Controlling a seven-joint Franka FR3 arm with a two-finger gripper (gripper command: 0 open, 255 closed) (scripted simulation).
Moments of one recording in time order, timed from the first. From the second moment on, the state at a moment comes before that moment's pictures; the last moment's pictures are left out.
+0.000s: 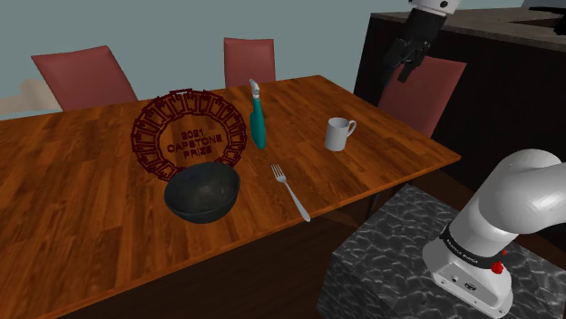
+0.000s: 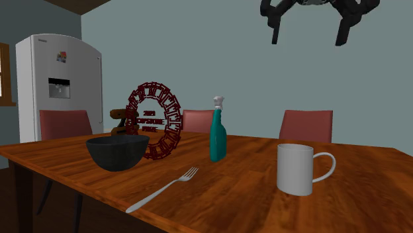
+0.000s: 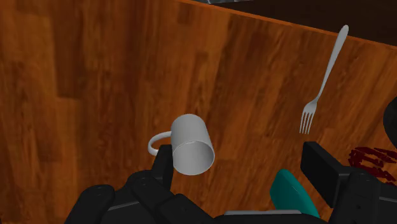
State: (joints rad) arm -0.01 -0.78 -0.05 -2.32 0.10 1.67 0.01
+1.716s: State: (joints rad) arm 0.01 -0.22 0.45 -2.35 0.09 2.24 0.64
